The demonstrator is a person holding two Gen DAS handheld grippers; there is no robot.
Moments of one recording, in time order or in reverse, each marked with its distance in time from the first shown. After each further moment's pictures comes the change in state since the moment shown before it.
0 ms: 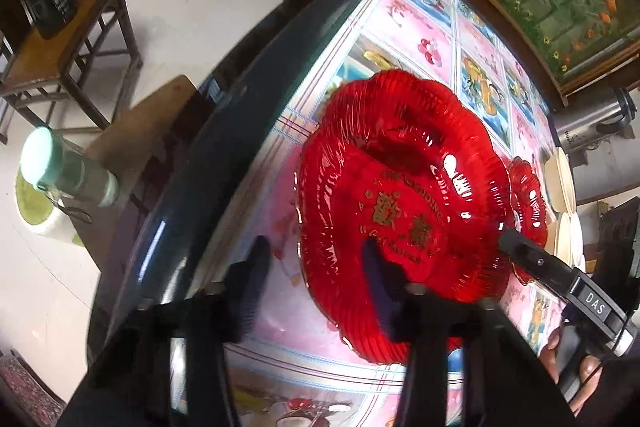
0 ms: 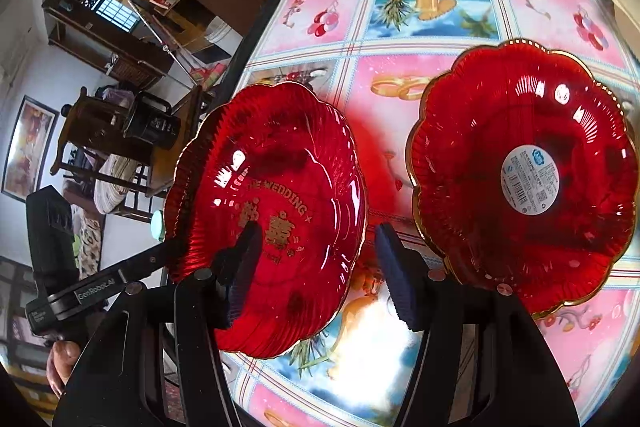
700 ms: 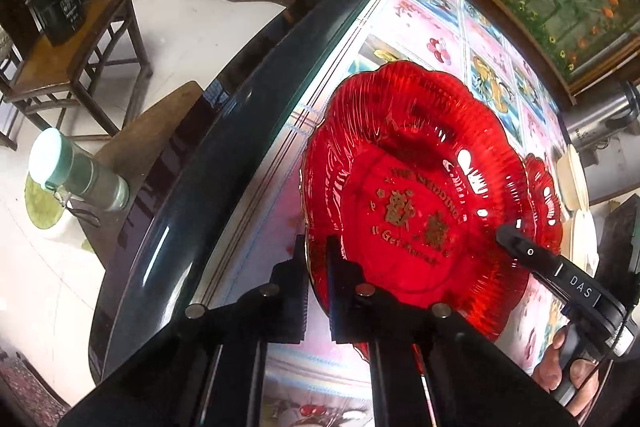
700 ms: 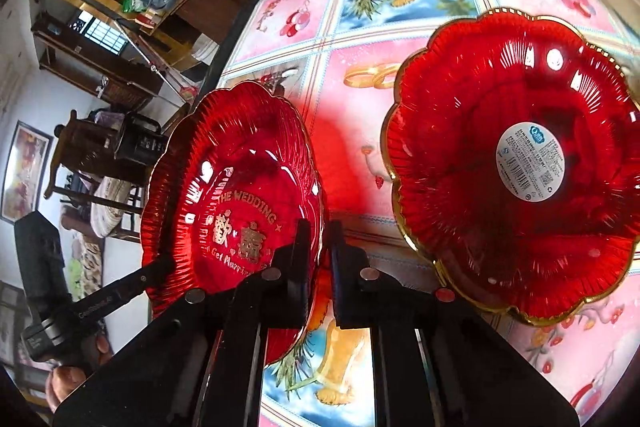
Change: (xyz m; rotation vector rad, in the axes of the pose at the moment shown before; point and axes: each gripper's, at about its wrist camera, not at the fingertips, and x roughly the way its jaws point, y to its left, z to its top) left arm -0.001 0.001 -0.011 0.023 -0.048 0.055; right arm 0.012 -0.013 -0.011 0.043 -0.057 -0.020
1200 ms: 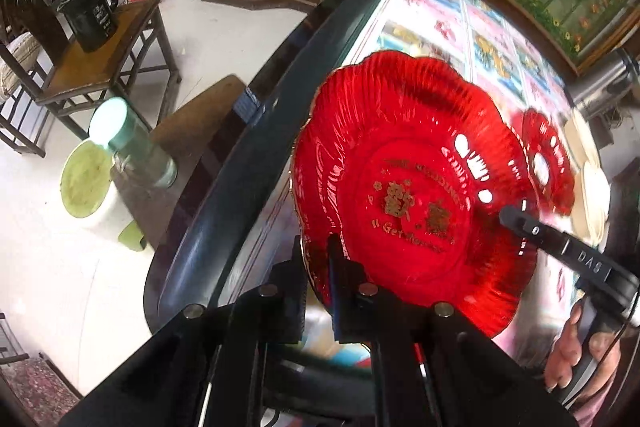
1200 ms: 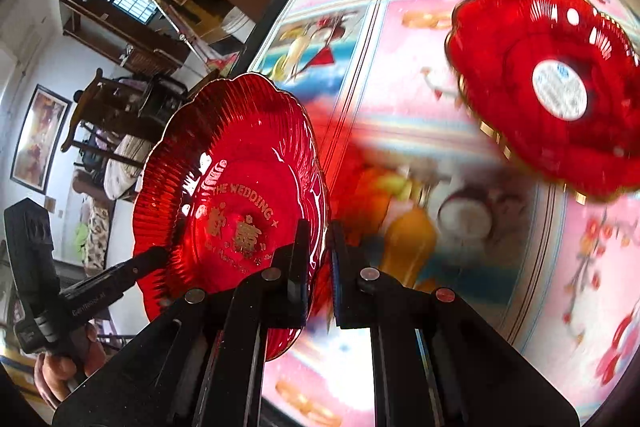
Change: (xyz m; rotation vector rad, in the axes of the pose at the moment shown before) left arm -0.037 0.019 -0.058 0.052 -0.013 0.102; right arm -0.006 0.024 -0.055 -0.087 0.056 0.069
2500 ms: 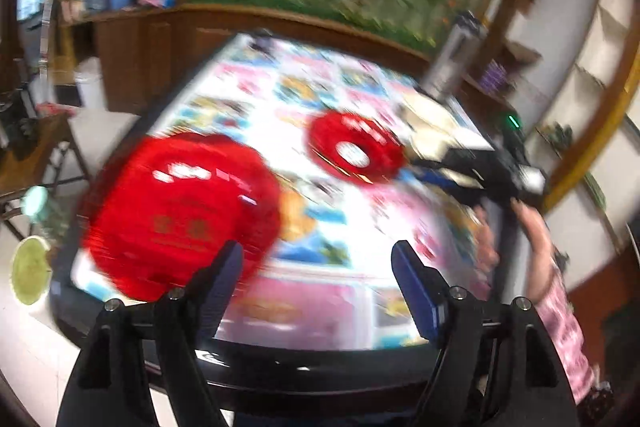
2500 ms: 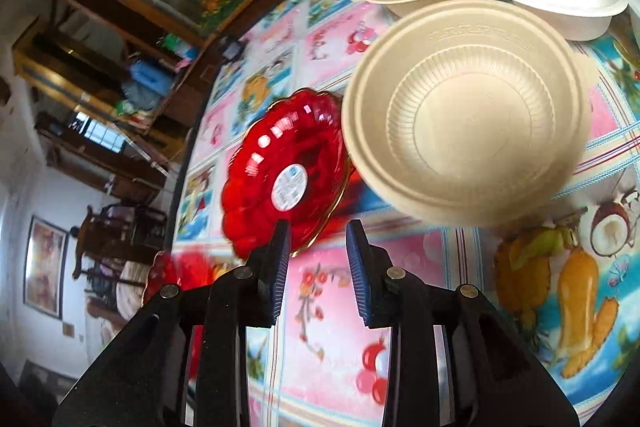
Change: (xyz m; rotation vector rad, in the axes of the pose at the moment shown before) left arm -0.064 -0.144 -0.099 0.318 -0.325 -0.281; right arm -0.132 -0.164 -0.013 0.333 -0.336 -0.028
